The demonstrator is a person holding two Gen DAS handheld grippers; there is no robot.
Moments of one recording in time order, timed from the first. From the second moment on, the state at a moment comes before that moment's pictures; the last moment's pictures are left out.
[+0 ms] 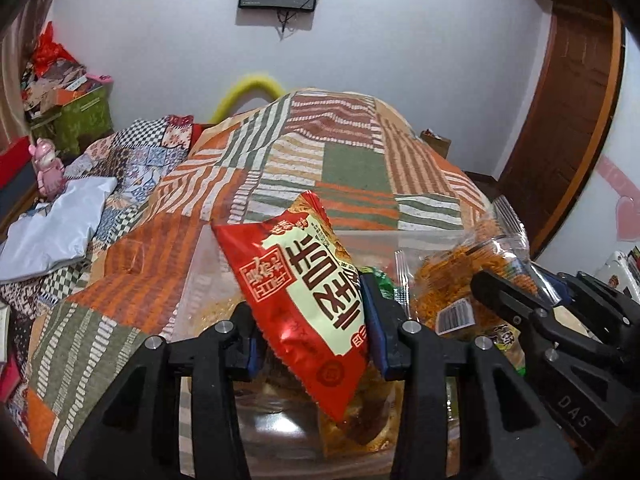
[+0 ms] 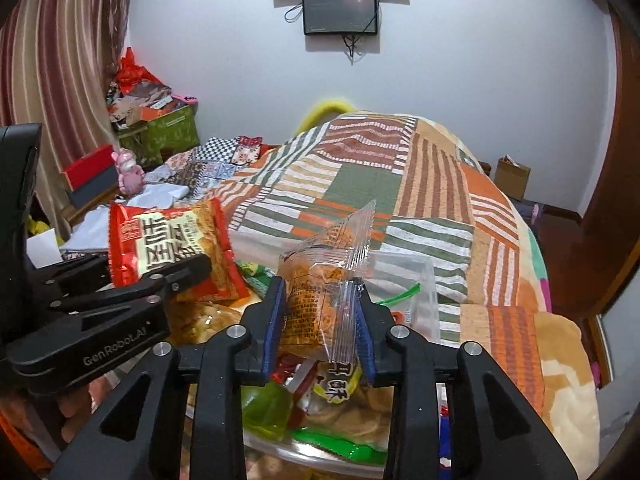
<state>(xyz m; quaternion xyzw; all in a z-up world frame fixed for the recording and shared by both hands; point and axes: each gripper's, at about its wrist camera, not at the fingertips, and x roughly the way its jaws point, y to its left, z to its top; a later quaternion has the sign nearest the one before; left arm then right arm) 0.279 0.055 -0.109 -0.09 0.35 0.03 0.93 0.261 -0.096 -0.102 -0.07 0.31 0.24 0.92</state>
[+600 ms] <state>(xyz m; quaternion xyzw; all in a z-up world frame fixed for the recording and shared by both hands) 0.239 0.050 -0.068 -0.08 0.31 0.04 0.95 0.239 -0.115 -0.076 -0.05 0.29 0.24 0.93</state>
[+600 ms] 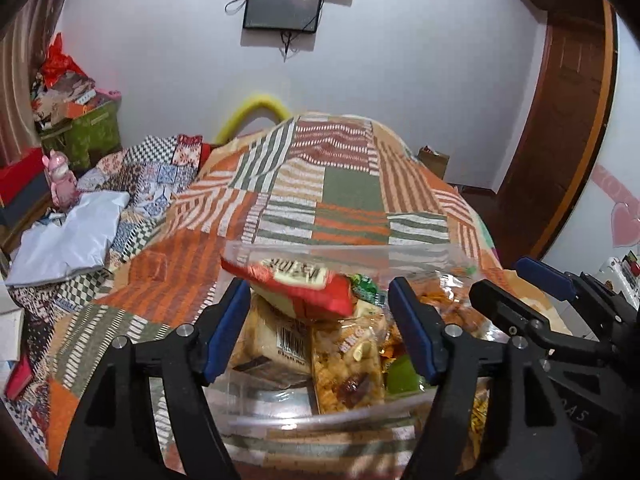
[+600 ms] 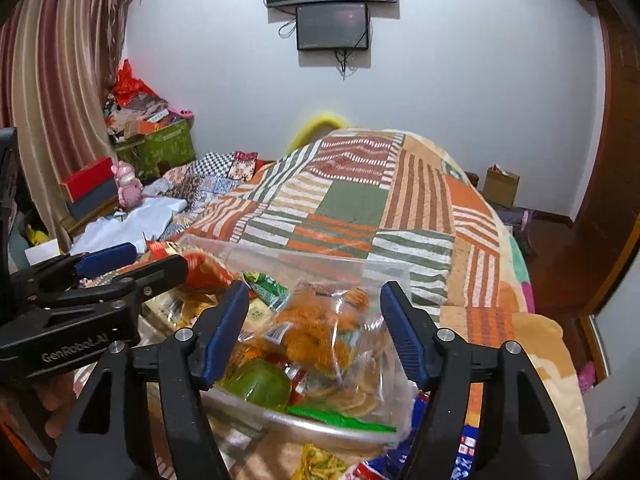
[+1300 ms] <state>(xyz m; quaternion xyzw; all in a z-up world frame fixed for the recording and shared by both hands) 0.175 0.008 -0.065 -0.06 0.34 0.01 0.94 0.197 -0.190 -0.074 -0.04 0.30 0.20 0.93</state>
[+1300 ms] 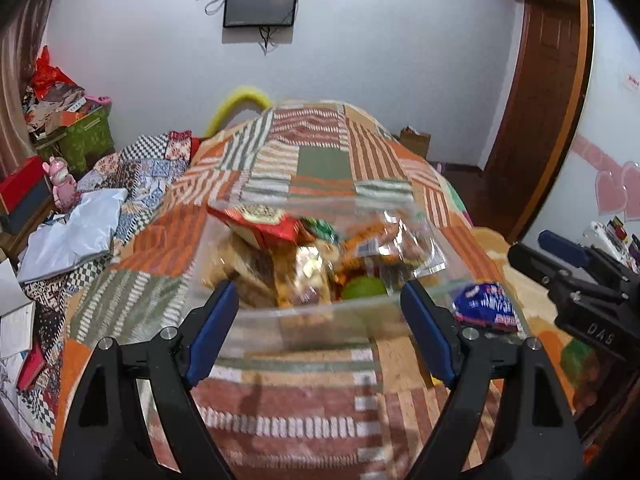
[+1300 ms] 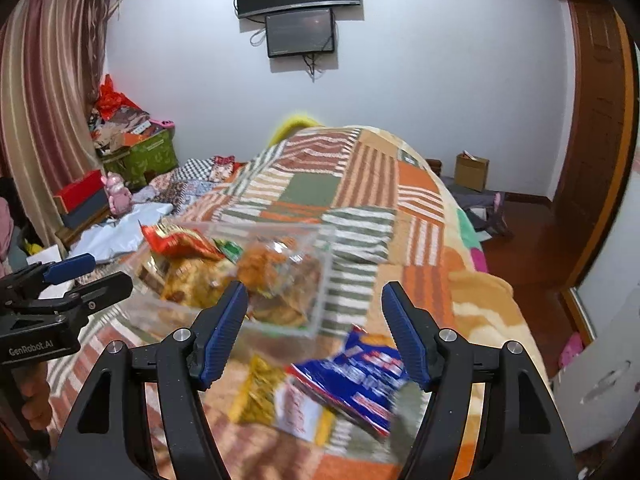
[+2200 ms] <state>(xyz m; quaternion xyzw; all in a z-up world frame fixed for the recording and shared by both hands) 0.210 -0.063 -0.133 -0.04 0.44 -0.04 0.90 0.239 -0.224 -0.143 0.00 0.43 0.22 0.88</state>
